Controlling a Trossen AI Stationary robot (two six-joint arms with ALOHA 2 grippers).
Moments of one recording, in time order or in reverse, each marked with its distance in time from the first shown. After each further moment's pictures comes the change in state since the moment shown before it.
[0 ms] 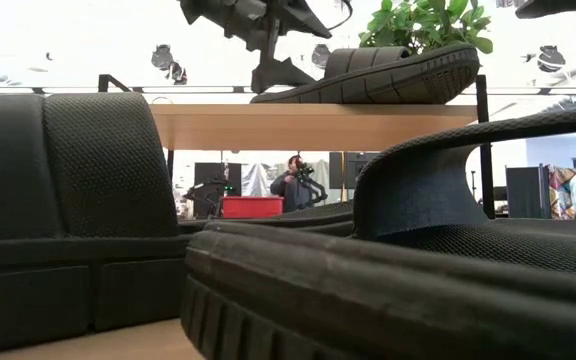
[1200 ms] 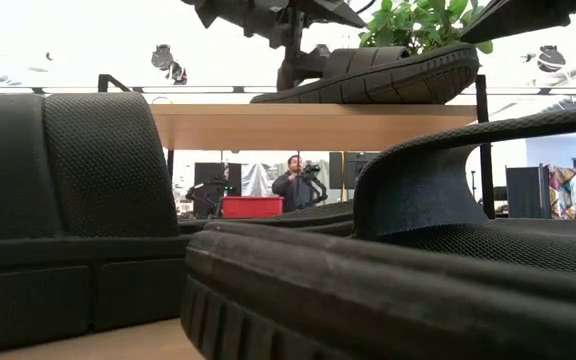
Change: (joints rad) left arm -0.096 0.086 -0.001 0.180 -0.019 -0.040; right arm -0.240 0.000 -0.082 0.571 -0.103 -0.633
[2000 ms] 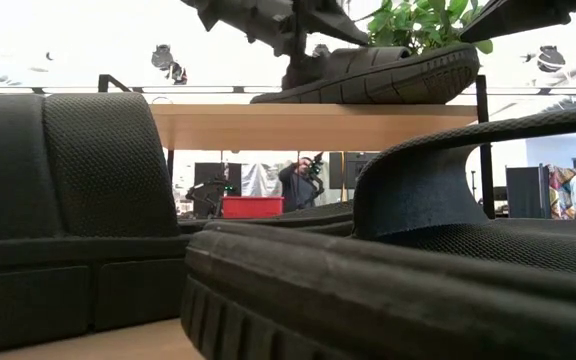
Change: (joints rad) left arm -0.028 0.053 -0.001 0.008 -0.018 0.052; right arm 0.000 0.000 -0.001 0.015 -0.001 0.000
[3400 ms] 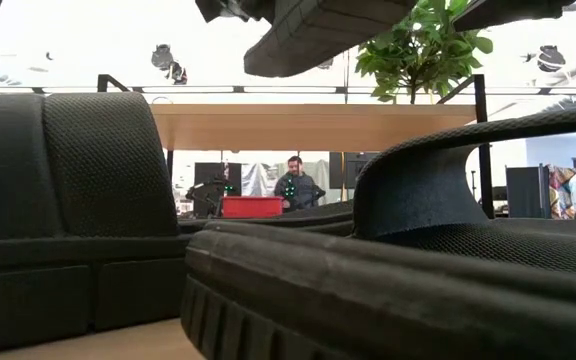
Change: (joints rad) left arm 0.112 -0.012 0.222 -0.545 0.680 0.826; right arm 0.002 -0.013 -0.026 0.142 0.035 -0.195
